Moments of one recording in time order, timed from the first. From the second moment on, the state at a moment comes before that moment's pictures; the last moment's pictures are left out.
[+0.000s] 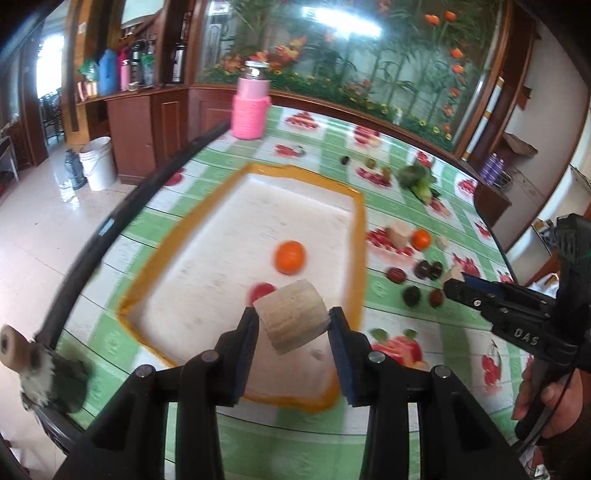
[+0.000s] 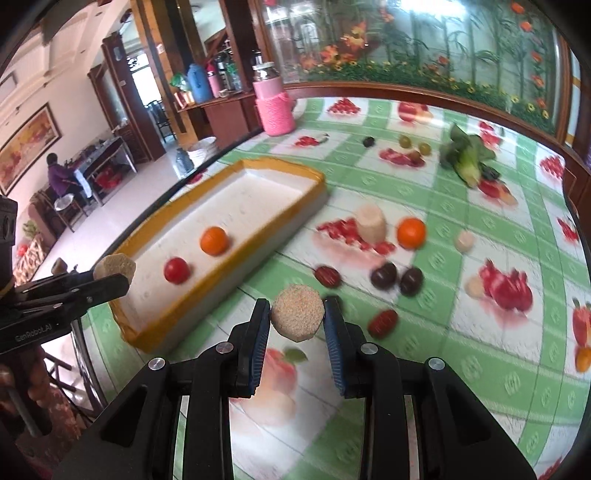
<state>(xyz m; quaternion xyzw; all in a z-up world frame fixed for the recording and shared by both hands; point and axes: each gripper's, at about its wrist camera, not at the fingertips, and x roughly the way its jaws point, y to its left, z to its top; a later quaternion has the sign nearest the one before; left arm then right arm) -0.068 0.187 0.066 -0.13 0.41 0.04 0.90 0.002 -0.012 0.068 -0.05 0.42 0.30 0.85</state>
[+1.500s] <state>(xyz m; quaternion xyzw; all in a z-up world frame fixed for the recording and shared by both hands) 0.014 0.246 -0.001 -0.11 0.47 0.08 0.87 0.107 0.139 0.002 -0.17 0.46 0.34 0.80</state>
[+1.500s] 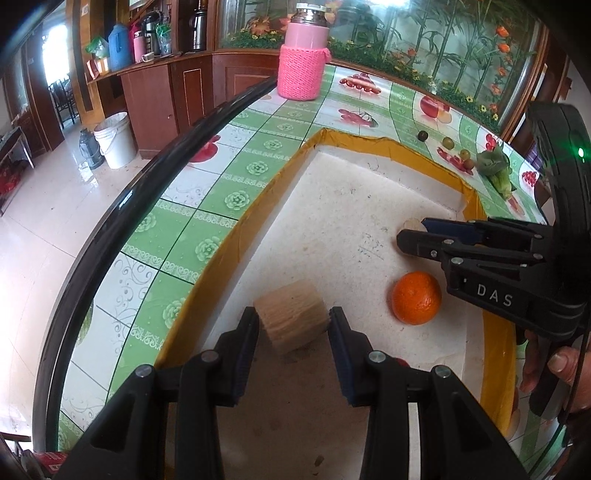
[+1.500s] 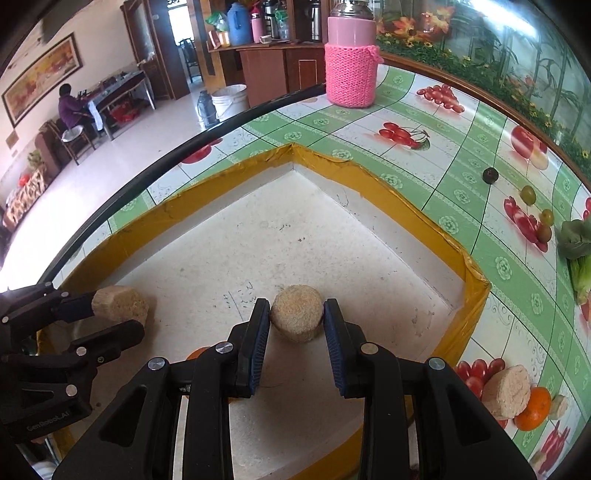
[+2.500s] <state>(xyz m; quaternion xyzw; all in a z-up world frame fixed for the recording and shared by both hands) -0.061 0.209 0.038 -0.10 0.45 0.09 0.88 0.003 0.034 0.037 -0.11 0.46 0.31 0.83</state>
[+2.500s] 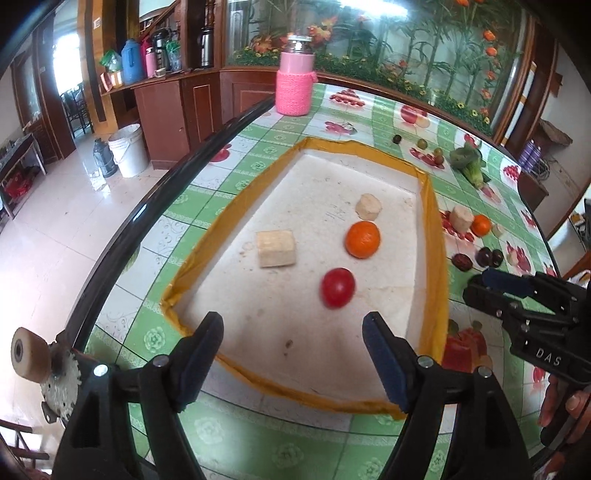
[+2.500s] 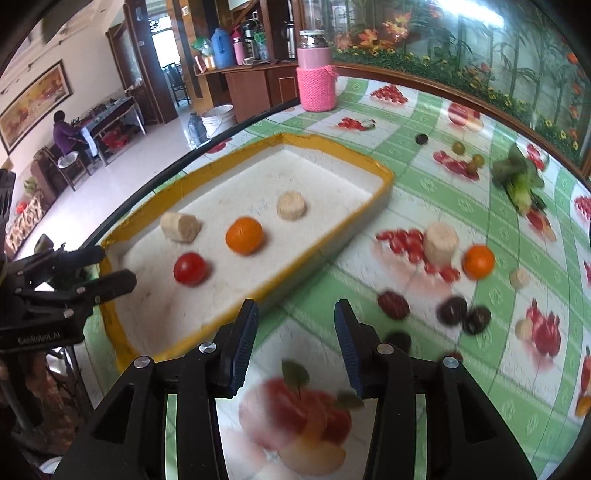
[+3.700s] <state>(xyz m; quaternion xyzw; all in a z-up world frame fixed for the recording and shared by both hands) -0.040 0.049 0.041 0.01 0.48 -0.05 0.88 0.043 -0.080 0.001 -0.05 0.46 0.27 0.84</state>
